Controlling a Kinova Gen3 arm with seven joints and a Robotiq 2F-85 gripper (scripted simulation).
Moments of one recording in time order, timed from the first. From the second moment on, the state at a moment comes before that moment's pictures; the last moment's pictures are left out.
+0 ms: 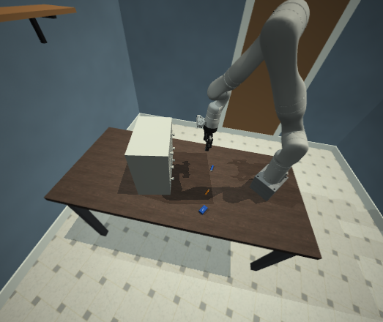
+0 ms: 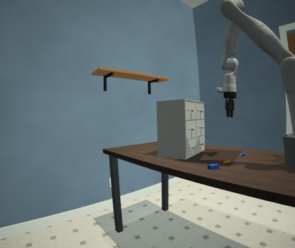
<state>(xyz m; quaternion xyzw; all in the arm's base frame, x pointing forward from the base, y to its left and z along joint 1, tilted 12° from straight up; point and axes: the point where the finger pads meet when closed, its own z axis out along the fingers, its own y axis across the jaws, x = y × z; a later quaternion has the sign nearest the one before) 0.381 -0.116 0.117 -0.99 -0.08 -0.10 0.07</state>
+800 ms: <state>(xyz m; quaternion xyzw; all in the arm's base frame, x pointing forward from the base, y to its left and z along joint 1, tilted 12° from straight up) 0.390 -0.113 0.110 -0.98 -0.08 -0.14 0.07</state>
